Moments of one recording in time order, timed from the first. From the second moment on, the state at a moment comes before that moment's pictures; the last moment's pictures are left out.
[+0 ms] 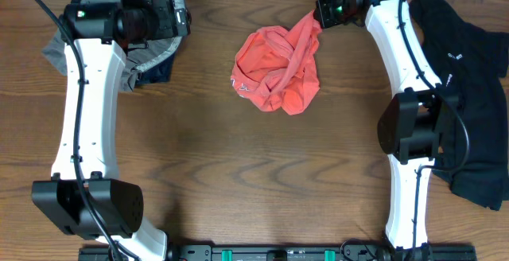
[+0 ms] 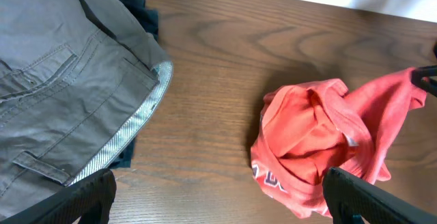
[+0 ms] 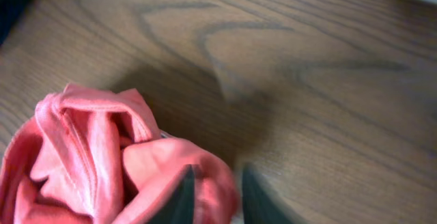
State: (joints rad) left arm 0.01 1.78 1.87 -1.00 0.25 -0.14; right arm 0.17 2.38 2.29 -0.92 -0.32 -0.08
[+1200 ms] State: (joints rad) left arm 0.01 1.78 1.87 -1.00 0.25 -0.14; right arm 0.49 2.45 2.29 -0.90 0.03 -0.15
